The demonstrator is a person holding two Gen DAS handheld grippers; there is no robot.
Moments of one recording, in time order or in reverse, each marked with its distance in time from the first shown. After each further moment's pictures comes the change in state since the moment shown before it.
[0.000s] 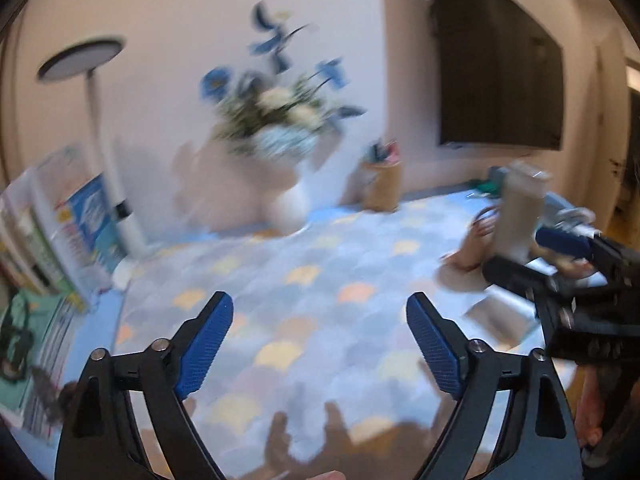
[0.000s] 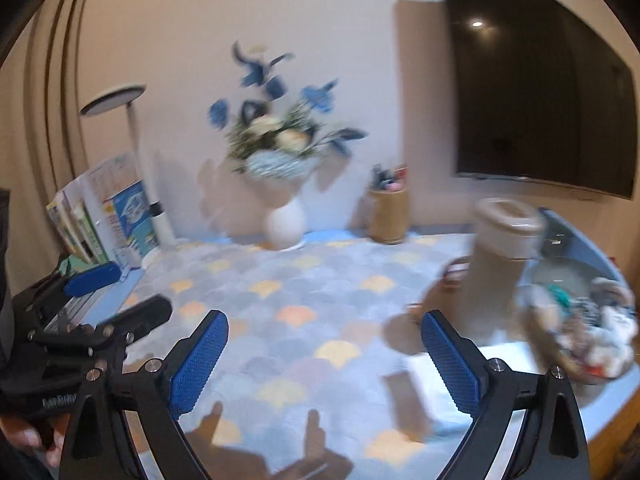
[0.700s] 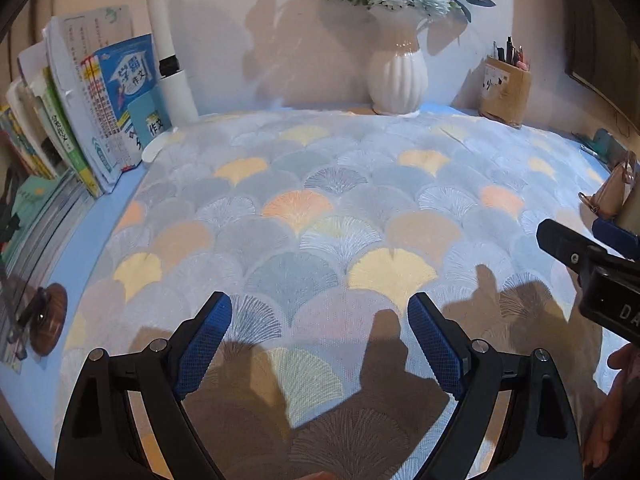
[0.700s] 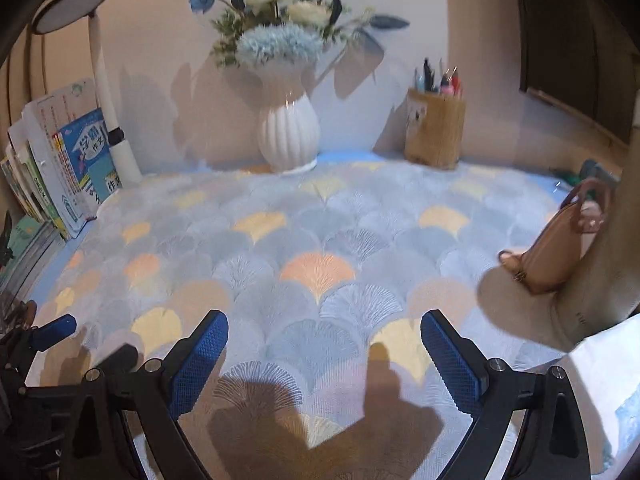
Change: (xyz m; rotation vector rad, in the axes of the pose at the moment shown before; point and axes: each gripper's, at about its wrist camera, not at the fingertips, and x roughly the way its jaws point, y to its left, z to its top) left arm 0.121 0.054 -0.077 -0.164 0.267 0.217; right arm 0.176 0.031 -0.050 0.002 0.196 -0.033
